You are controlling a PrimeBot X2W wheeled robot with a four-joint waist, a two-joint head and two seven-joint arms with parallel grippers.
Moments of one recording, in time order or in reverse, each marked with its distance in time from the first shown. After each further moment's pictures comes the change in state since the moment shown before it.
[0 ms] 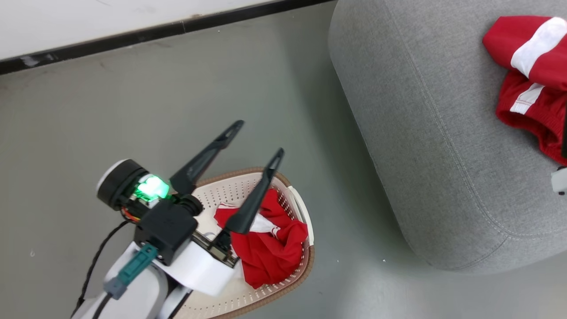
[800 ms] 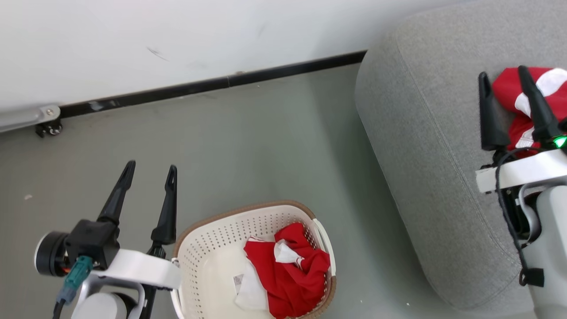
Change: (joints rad) left arm 0.202 -0.022 0.231 0.184 -0.107 0.207 -0.069; right arm 0.032 0.129 0.143 -0.307 -0.093 0.000 -0.001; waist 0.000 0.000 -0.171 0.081
